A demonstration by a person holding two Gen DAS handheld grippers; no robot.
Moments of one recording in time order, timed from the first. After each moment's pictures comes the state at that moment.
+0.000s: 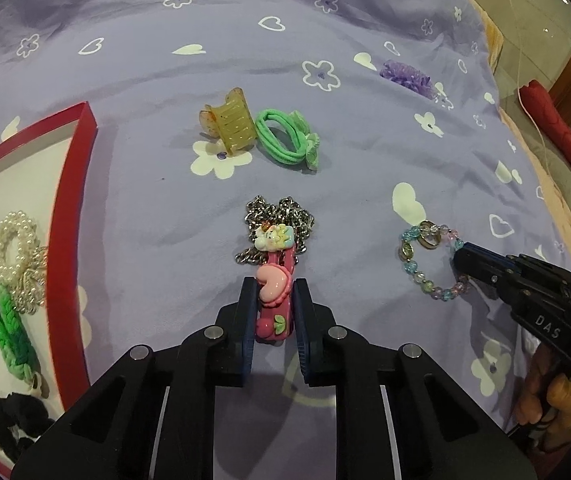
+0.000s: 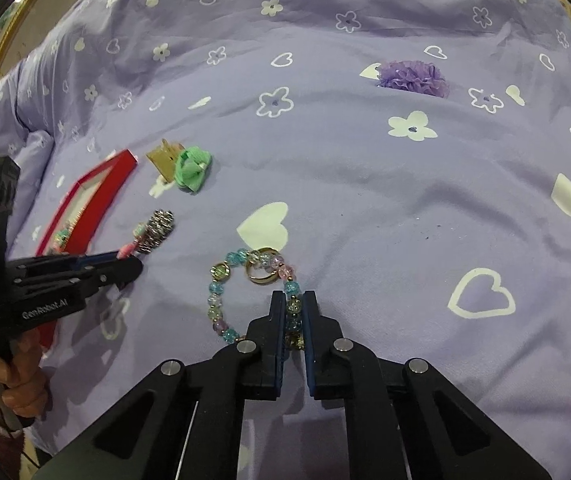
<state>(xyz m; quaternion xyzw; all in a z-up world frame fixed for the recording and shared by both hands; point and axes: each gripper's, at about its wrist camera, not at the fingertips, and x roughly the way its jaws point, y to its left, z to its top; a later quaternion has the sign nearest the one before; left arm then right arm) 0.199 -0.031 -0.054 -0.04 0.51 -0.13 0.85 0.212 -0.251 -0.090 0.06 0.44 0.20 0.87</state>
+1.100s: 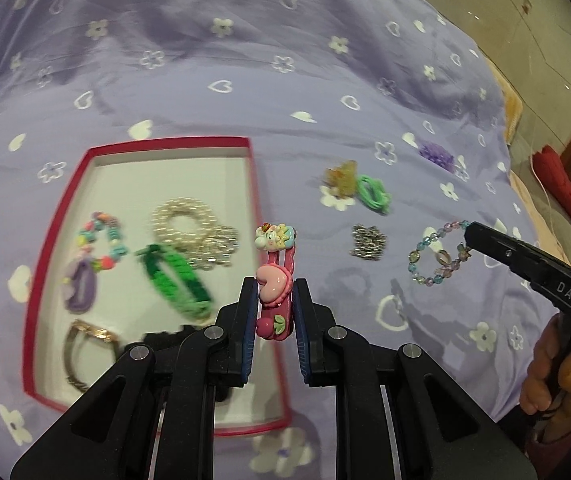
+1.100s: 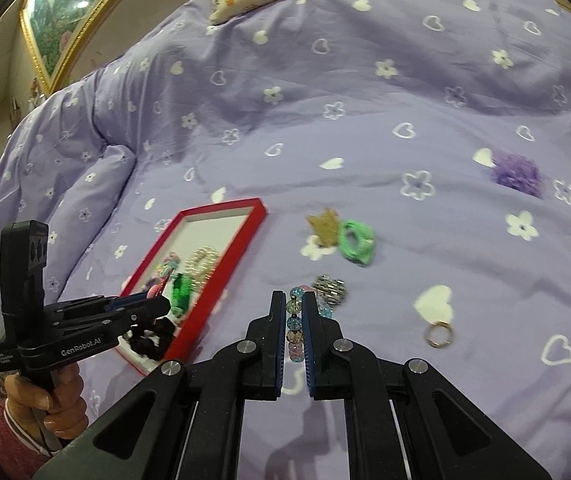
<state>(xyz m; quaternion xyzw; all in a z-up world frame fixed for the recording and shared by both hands) 0.125 0.085 0.004 -0.10 0.44 -0.05 0.89 0.182 -0.156 -0.010 0.06 0.36 0.31 0.88</state>
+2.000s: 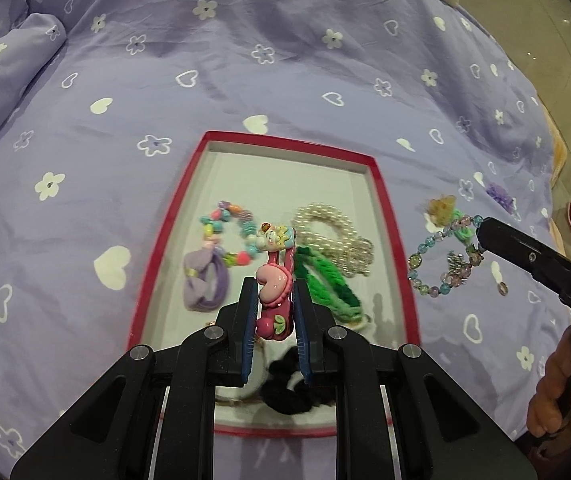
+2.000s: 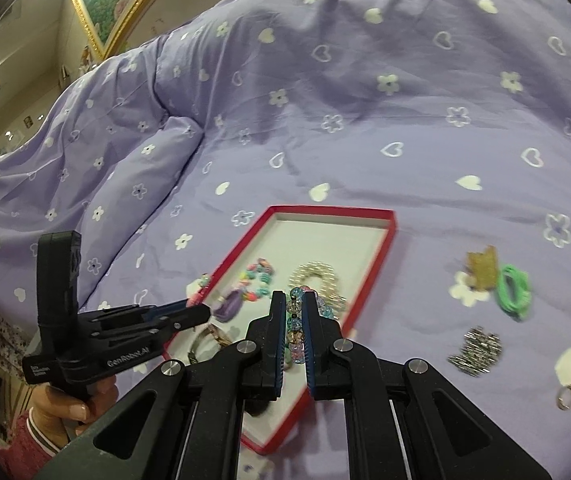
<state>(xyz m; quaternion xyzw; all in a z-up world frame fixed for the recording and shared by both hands) 0.113 0.187 -0.012 -0.14 0.43 0.03 0.89 0.186 -0.025 0.002 0.04 0.36 0.41 0.83</state>
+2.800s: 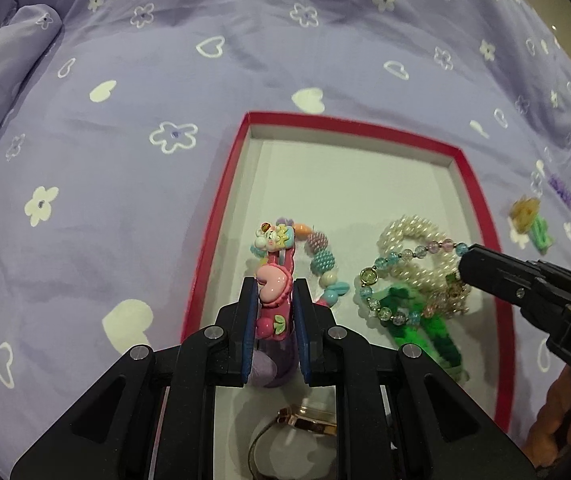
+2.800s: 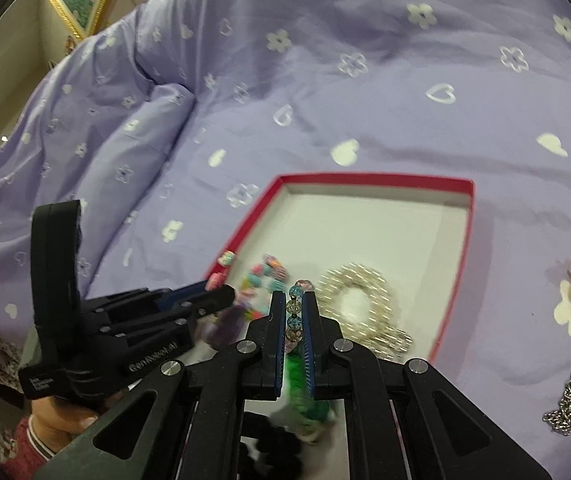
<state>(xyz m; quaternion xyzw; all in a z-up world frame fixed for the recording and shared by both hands) 0.178 0.221 -0.060 -0.10 0.49 0.08 0.86 0.238 0.044 -0.058 0.04 0.44 0.41 0.80</state>
